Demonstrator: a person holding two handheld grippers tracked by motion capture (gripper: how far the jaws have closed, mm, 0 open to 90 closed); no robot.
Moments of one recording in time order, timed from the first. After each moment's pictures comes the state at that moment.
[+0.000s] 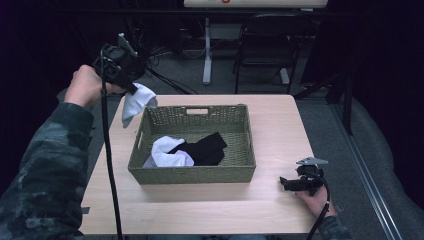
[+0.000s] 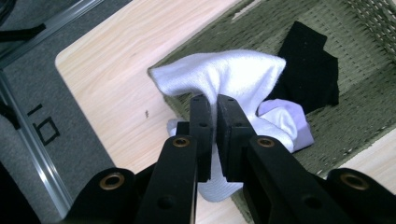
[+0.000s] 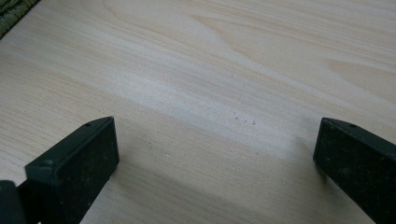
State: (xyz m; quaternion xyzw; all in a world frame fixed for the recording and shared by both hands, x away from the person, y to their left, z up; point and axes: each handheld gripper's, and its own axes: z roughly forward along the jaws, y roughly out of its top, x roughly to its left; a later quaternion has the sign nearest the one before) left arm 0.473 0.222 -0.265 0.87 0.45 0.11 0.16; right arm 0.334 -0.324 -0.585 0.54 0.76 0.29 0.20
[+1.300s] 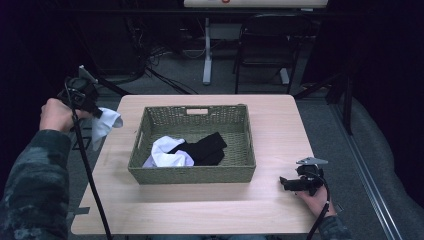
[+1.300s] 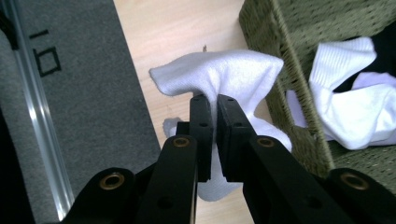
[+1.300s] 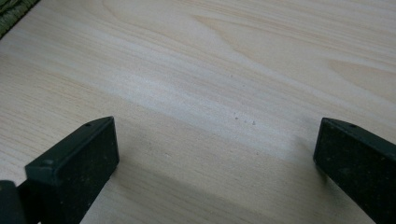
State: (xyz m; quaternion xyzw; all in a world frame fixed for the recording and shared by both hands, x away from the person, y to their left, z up) left arm 0.473 0.335 -0.357 0.81 0.57 0.10 0.13; right arm 0.335 -0.324 -0.584 0.54 0.77 0.29 0.20
